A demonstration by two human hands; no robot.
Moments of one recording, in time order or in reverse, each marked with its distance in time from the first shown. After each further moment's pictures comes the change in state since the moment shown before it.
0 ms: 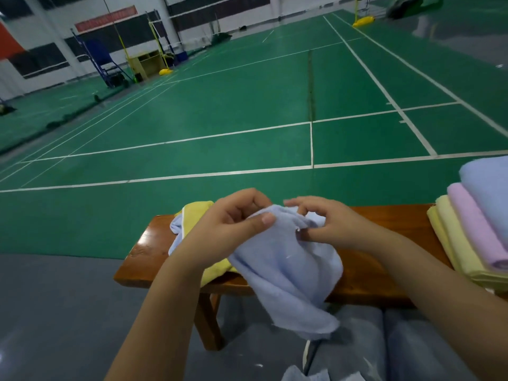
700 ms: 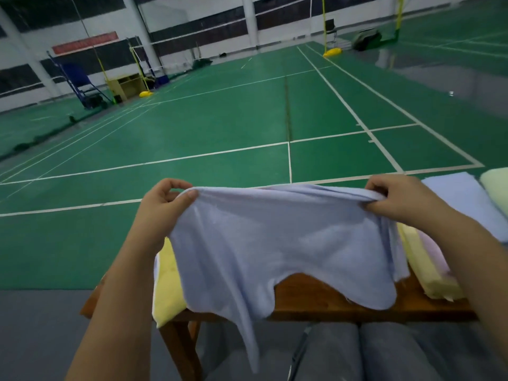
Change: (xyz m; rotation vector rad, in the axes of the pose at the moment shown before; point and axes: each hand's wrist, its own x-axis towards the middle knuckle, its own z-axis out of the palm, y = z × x) left_hand 0.045 -0.029 -0.054 0.112 0.573 -0.192; right_hand -0.054 0.021 -0.128 -0.472 0.376 0.371
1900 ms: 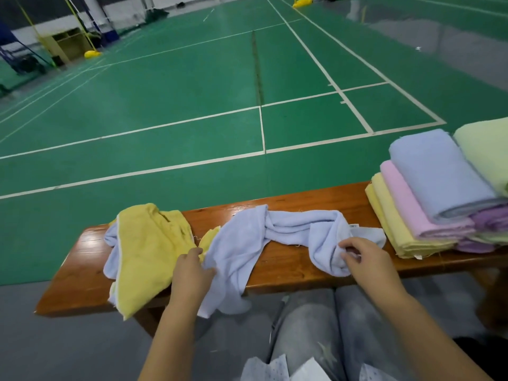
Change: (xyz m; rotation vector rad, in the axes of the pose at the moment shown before) left_hand -0.066 -0.160 0.091 0.702 -0.267 -0.362; right_hand -0.101 0.064 0.143 0.269 0.049 0.382
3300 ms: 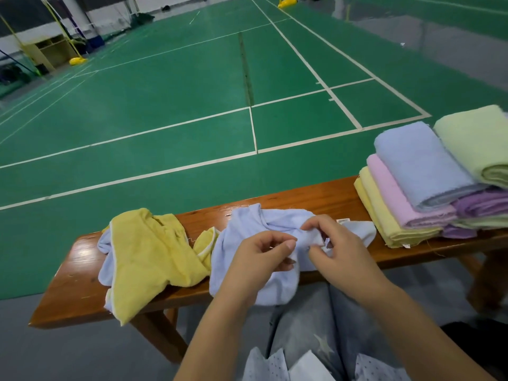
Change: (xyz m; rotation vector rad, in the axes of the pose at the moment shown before) left_hand -0.093 0.130 -0.012 -0.833 -0.481 0.185; right_hand -0.041 -0.090 -0.026 0.188 -0.111 -0.248
